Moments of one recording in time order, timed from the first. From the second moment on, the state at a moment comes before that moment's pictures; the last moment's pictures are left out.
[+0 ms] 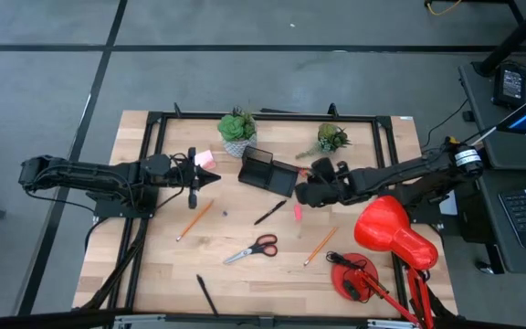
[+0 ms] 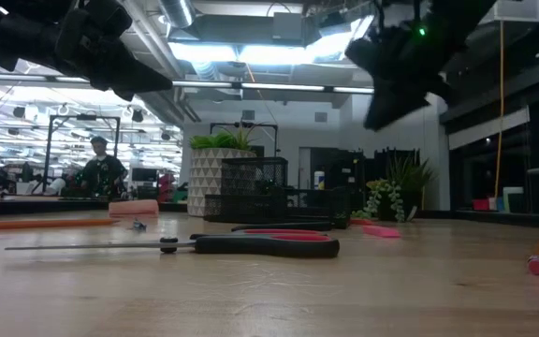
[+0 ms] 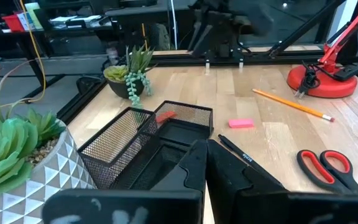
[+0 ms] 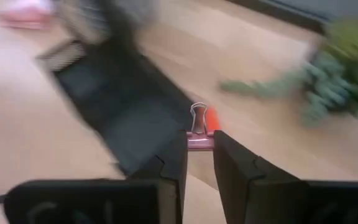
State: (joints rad) left arm 0.09 0.68 0.27 0.18 -0.08 0.04; right arm 0.17 1.43 0.96 -0.63 0.73 1.01
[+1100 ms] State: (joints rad) left arm 0.09 0.68 0.27 0.18 -0.08 -0.01; right arm 0.17 1.81 1.27 -0.24 0.52 0.44
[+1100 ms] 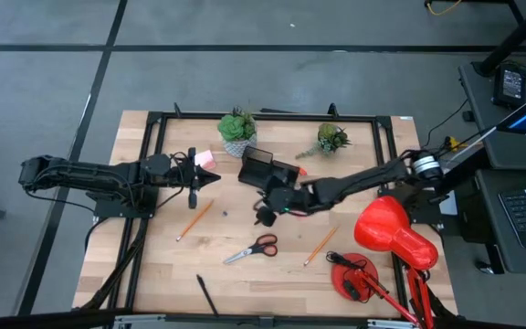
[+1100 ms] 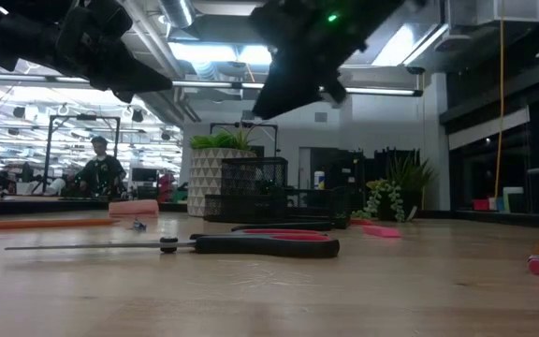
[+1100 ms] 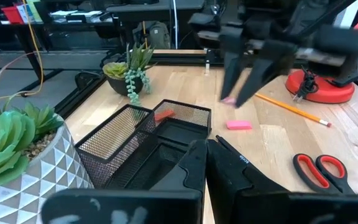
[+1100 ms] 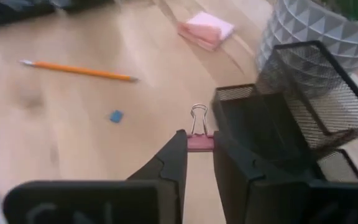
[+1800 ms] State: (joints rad) left arm 0.09 0.68 0.27 0.18 -0.08 -0.01; right arm 0.06 2.03 1.48 -0.33 0.52 0.39
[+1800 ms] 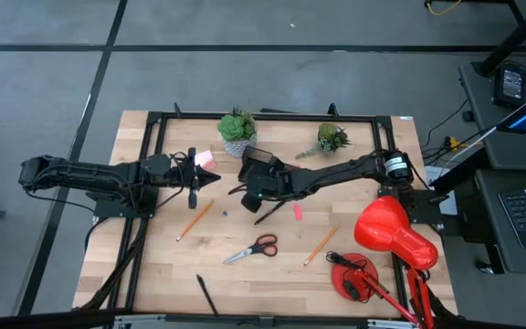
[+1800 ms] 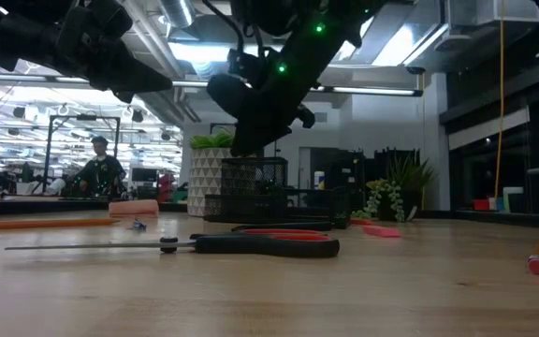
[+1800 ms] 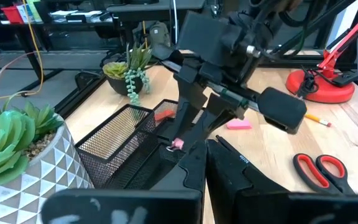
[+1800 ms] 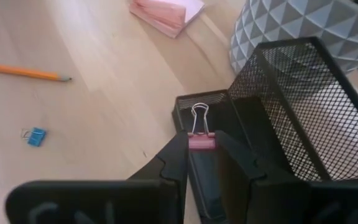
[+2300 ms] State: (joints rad) left arm 0.09 0.68 0.27 0.18 -0.08 -0.01; right arm 0.05 2.04 1.43 -0.32 0.57 0.47
